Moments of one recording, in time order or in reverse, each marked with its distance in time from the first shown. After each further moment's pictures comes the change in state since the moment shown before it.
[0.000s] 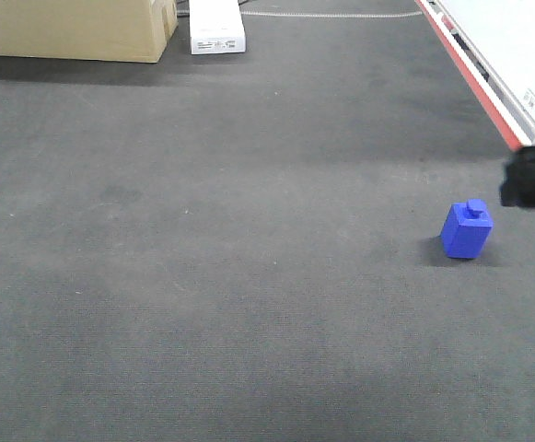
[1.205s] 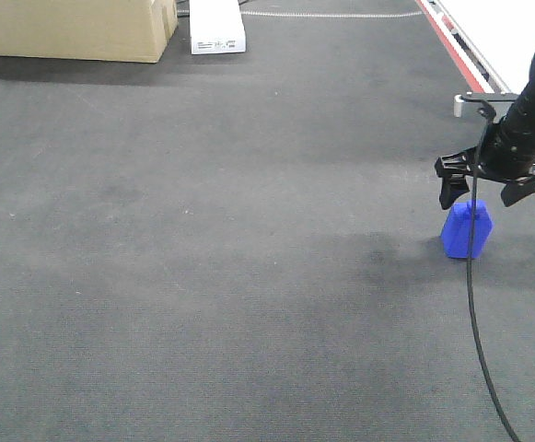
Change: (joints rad) arm -0.105 0.793 -0.634 0.136 0.184 -0.204
